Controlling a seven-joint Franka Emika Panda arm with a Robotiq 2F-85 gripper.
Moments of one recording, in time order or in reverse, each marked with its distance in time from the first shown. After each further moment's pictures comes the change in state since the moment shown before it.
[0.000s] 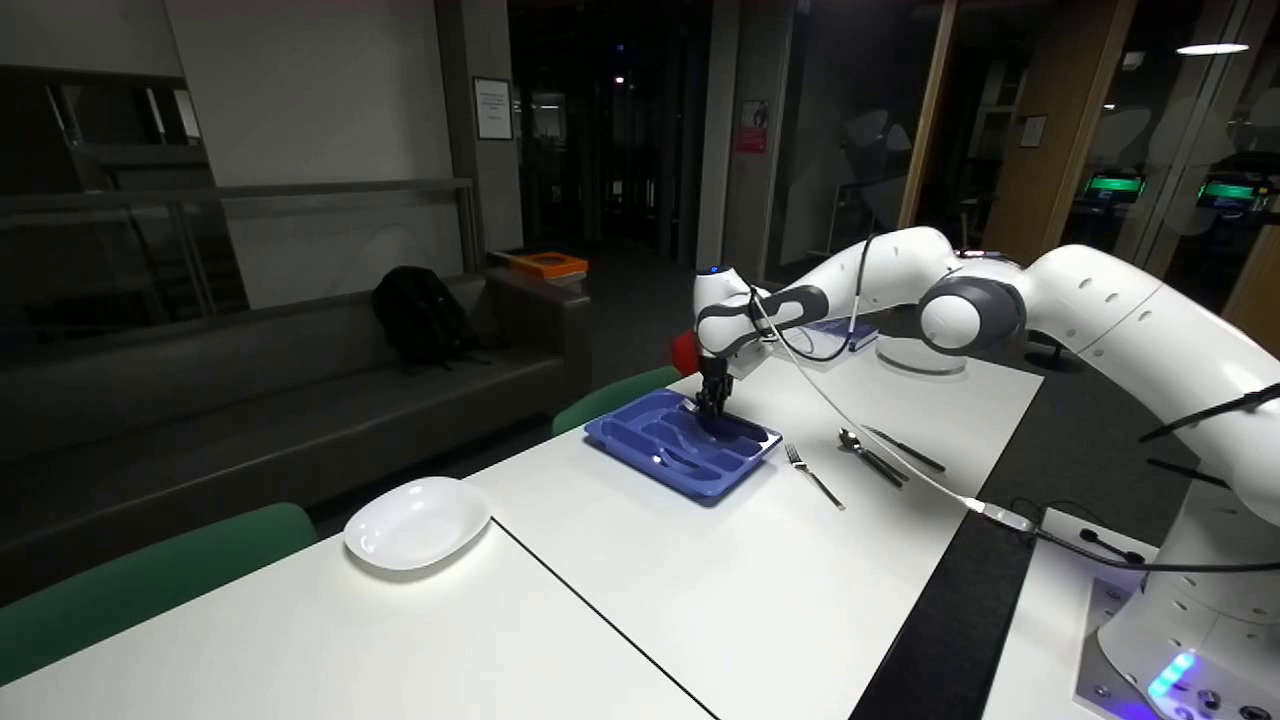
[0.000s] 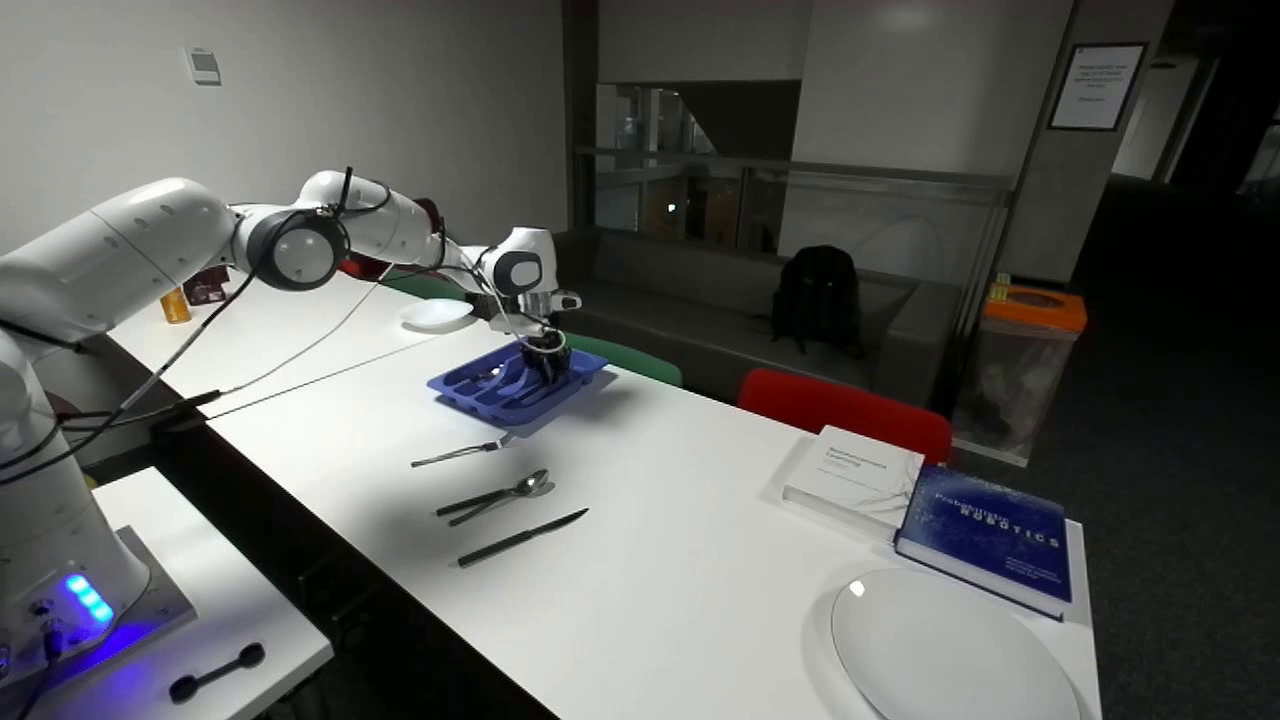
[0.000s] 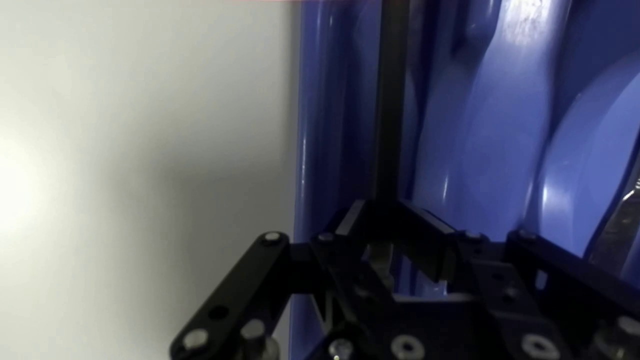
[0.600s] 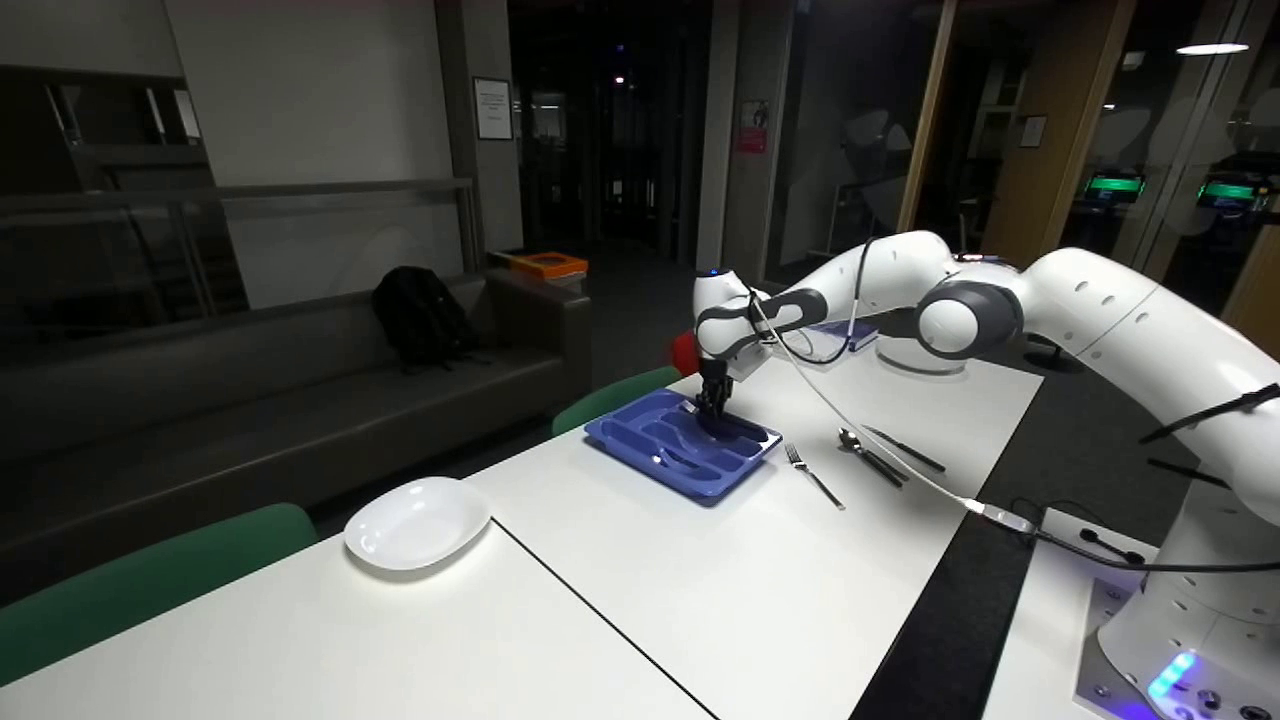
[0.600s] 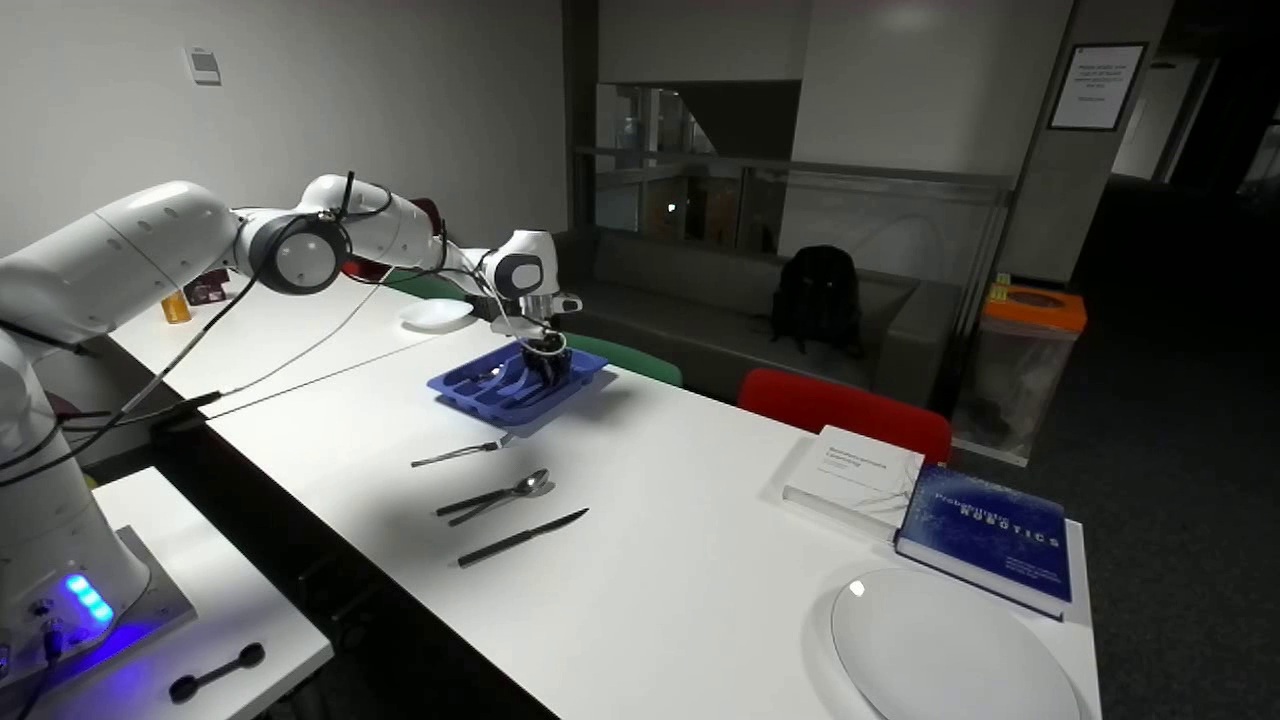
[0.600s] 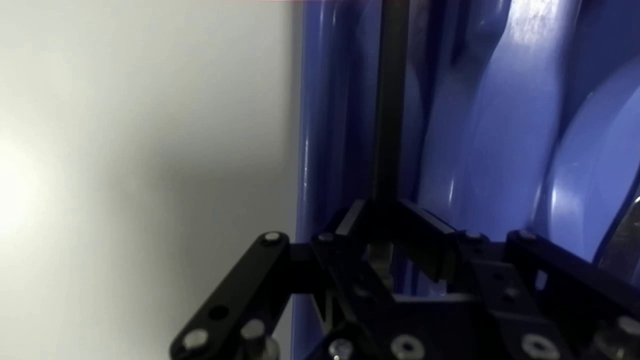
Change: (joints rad) arm -0.002 0.017 0.000 0.020 0.000 -0.003 0.000
